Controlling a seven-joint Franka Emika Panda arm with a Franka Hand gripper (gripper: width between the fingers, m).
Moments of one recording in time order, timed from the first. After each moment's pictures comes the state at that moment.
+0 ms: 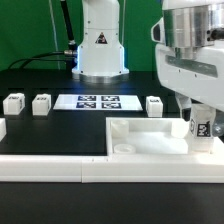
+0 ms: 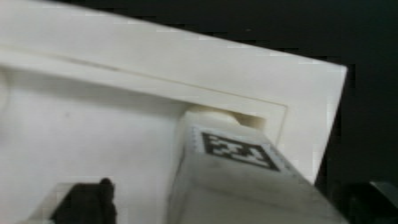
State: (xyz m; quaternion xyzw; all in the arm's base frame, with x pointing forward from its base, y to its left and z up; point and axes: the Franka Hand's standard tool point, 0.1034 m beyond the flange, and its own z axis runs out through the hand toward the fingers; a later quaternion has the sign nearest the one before) arm 0.627 0.114 0.066 -0.79 0.61 0.02 0.07
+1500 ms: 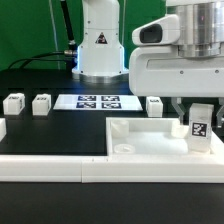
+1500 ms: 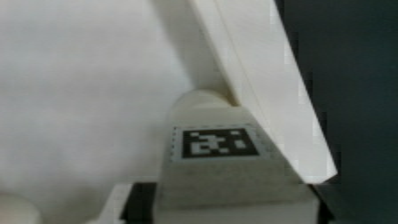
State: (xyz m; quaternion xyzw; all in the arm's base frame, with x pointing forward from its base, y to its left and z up) arm 0.629 0.114 0.069 -0.96 0.27 0.00 0.06
